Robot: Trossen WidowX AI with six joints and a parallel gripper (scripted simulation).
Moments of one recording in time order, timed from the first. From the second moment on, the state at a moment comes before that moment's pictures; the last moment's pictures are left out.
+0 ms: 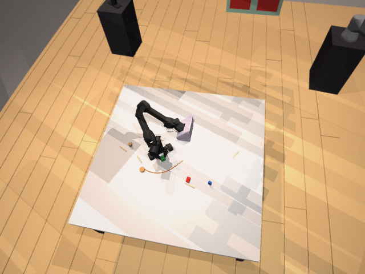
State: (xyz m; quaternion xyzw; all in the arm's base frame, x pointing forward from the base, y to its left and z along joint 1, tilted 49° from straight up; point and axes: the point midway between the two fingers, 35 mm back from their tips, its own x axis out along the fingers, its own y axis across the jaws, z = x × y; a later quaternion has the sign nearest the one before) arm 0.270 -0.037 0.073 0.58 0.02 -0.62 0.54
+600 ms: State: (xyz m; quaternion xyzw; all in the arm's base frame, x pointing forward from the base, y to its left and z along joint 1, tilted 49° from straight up) arm 0.262 -0.048 0.075 0.64 0.08 -0.56 0.53
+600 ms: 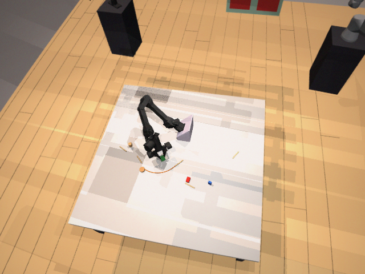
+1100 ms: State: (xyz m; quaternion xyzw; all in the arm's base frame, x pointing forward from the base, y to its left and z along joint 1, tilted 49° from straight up) arm 0.254 -0.060 0.076 0.69 0.13 -0.49 0.52
